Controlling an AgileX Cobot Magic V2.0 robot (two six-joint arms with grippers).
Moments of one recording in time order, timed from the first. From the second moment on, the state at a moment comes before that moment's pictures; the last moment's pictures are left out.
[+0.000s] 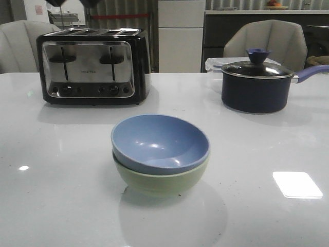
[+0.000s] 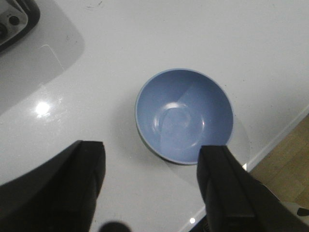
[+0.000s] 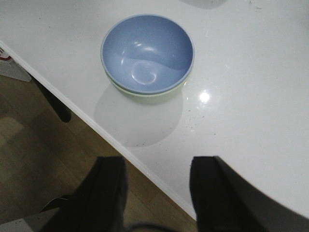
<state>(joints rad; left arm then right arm) -0.59 1.24 -1.21 -0.16 0.89 0.23 0.53 0.59 -0.59 0.22 0.71 -0.17</state>
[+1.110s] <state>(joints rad) -0.59 0.57 -0.69 -0.02 0.91 0.07 0.53 0.59 -0.58 0.11 0.72 -0.17</state>
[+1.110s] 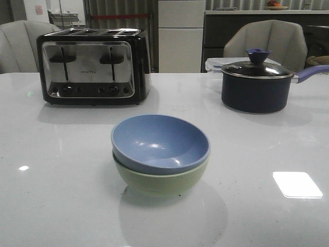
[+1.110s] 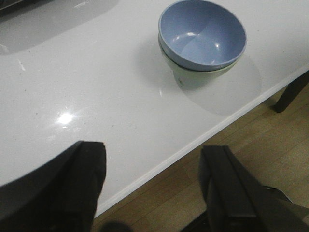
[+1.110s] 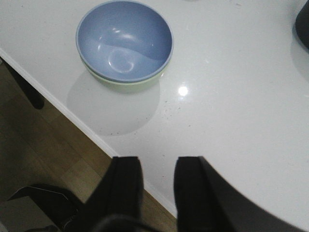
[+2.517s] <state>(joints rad) -0.23 0.24 -0.36 -0.02 0.44 0.07 0.53 0.59 -0.58 0.10 0.73 -0.17</state>
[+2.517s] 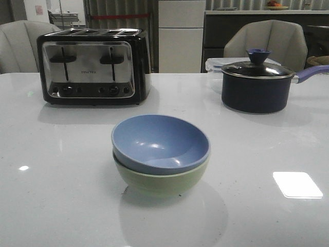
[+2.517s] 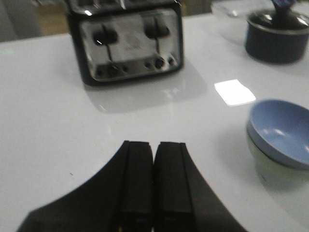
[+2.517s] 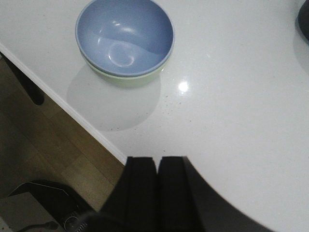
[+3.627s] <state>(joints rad) -0.07 0.00 0.00 -0.06 0.04 0.07 0.53 0.59 -0.58 0.10 0.73 -0.17</state>
